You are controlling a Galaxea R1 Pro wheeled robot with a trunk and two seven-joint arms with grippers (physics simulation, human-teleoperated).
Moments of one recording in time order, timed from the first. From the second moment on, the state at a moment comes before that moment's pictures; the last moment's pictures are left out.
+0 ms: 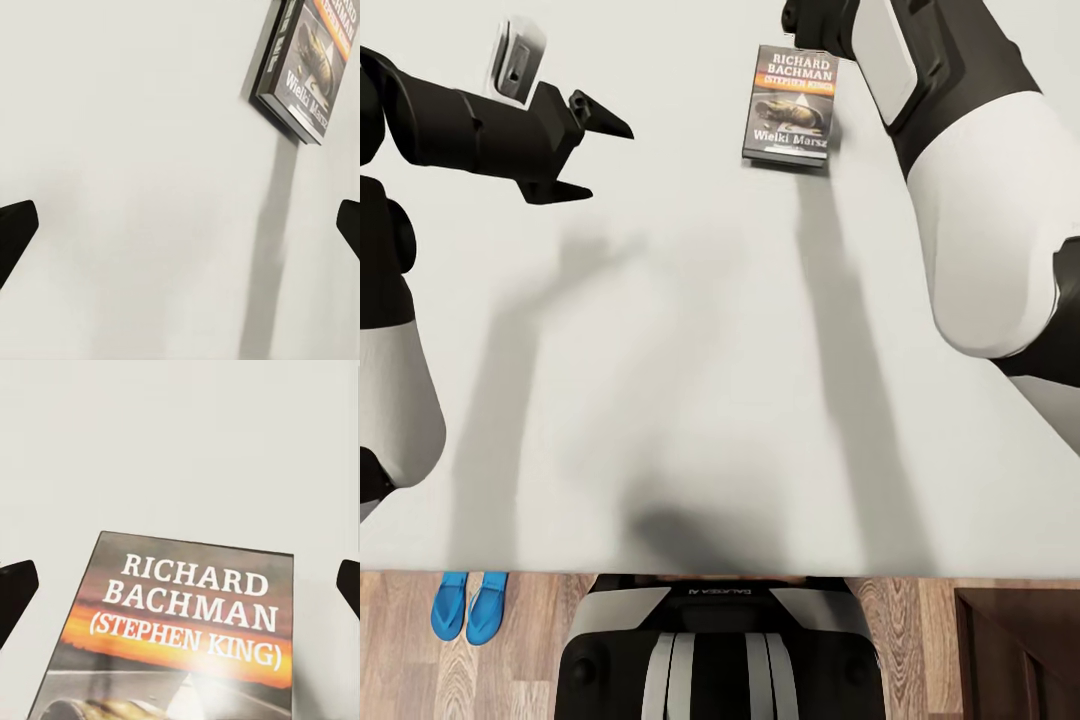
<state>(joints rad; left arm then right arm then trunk) -1.59 0.20 -0.18 -1.53 2.15 0.91 1.31 -2.06 0.17 -0.03 -0.46 -0.03 0.44 -0.09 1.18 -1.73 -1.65</state>
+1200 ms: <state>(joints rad) -1.60 0.19 -0.18 -1.55 2.15 0.91 1.31 -2.06 0.17 -0.03 -0.33 -0.03 0.35 -0.08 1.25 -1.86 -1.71</state>
